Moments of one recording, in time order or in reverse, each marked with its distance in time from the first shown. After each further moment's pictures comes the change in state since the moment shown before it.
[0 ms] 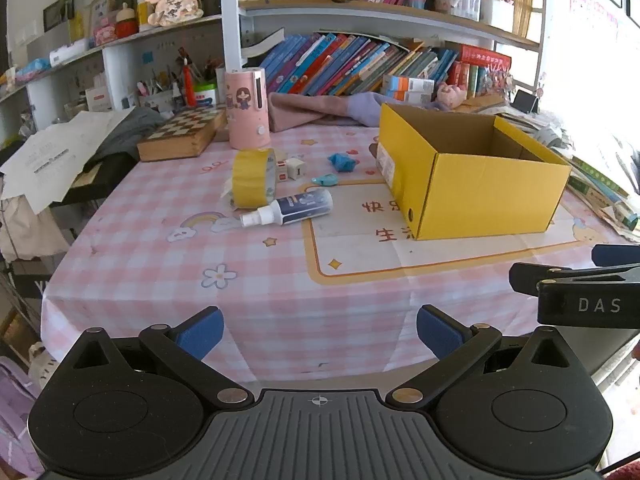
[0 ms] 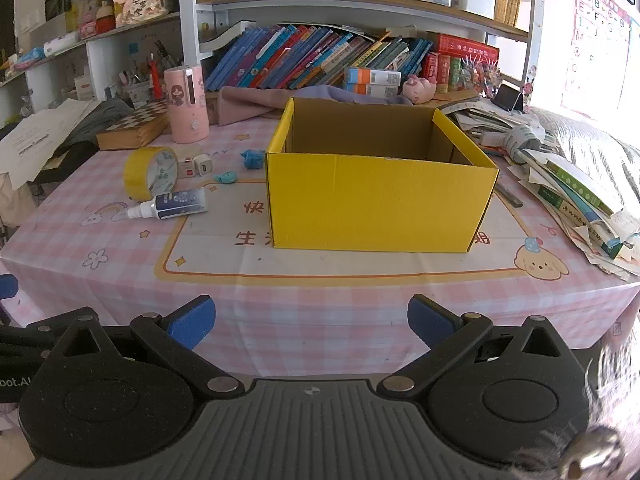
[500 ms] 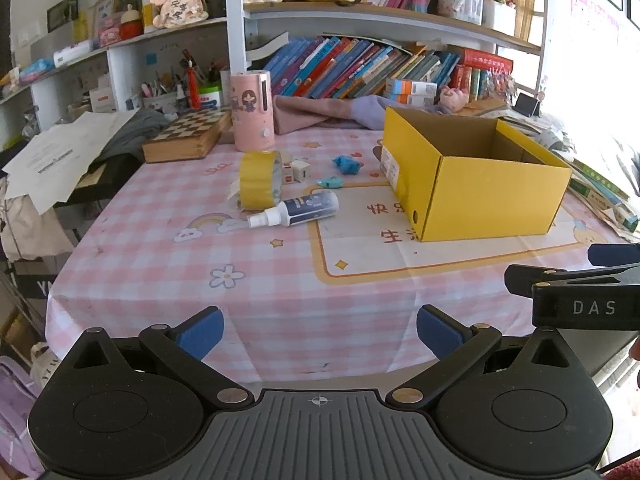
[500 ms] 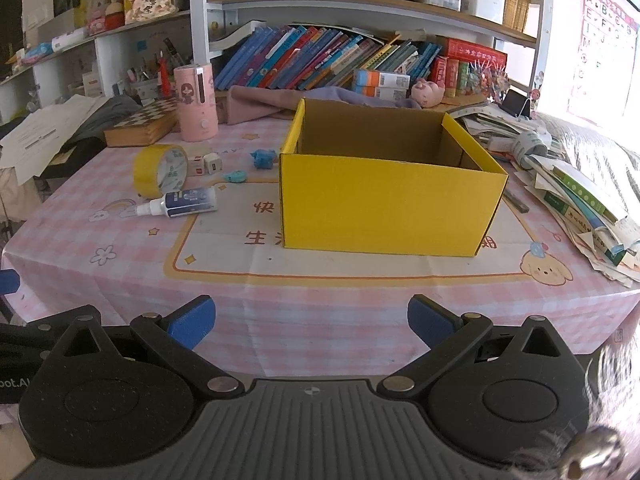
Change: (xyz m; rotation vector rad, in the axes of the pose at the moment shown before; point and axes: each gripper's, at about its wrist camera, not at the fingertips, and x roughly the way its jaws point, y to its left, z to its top) left arm -0.005 0.007 0.001 -0.009 -0.005 0.006; right arm -0.003 0.008 0.000 -0.025 -0.002 0.010
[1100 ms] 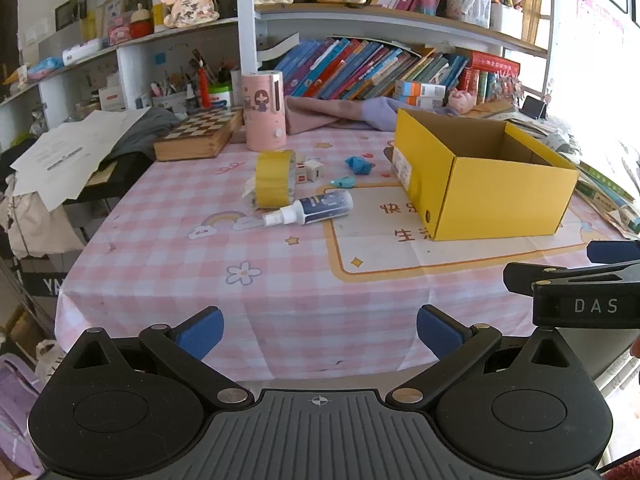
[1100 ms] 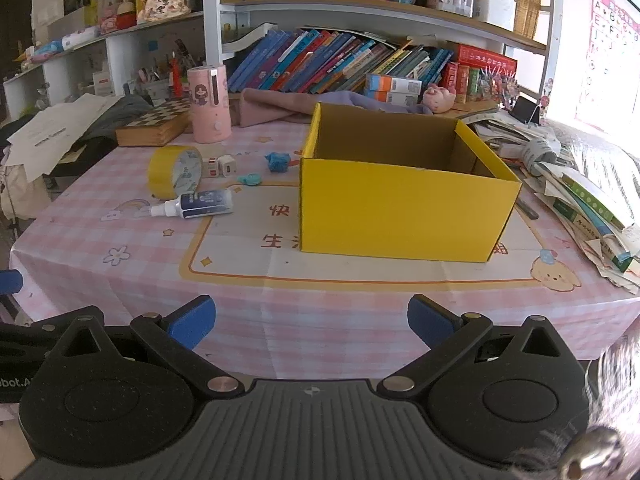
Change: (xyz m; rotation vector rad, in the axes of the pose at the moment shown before) left arm -0.006 0.014 -0.003 -0.007 -0.004 0.017; right arm -0.002 0.015 0.002 -0.017 -0.006 0.022
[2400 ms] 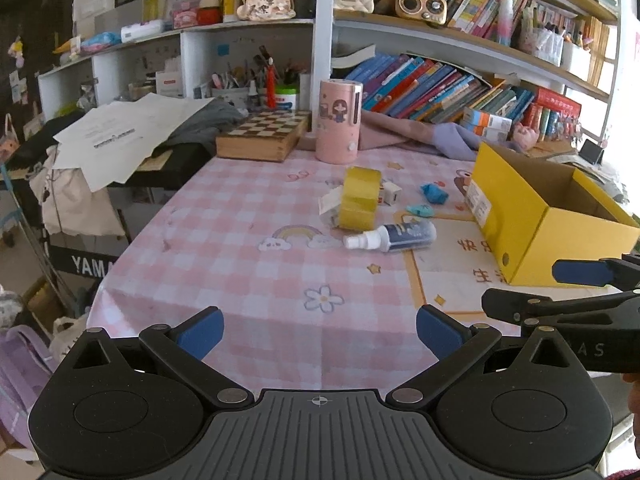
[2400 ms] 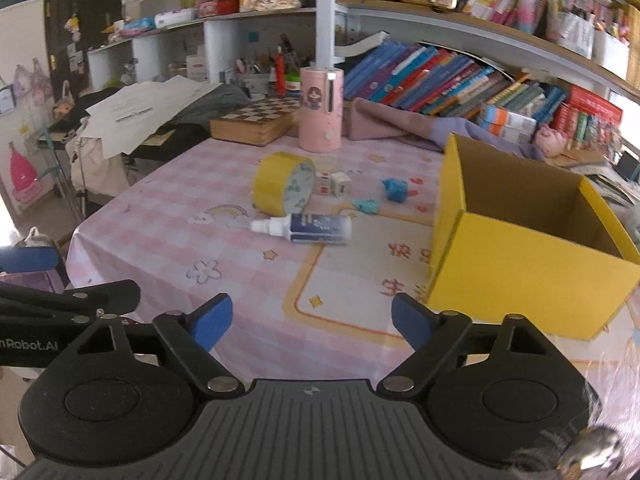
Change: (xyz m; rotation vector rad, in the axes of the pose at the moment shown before) left arm 0.020 0.067 0.016 -0.127 -0.034 0.099; right arm 0.045 0.069 0.034 -0.172 -0.021 0.237
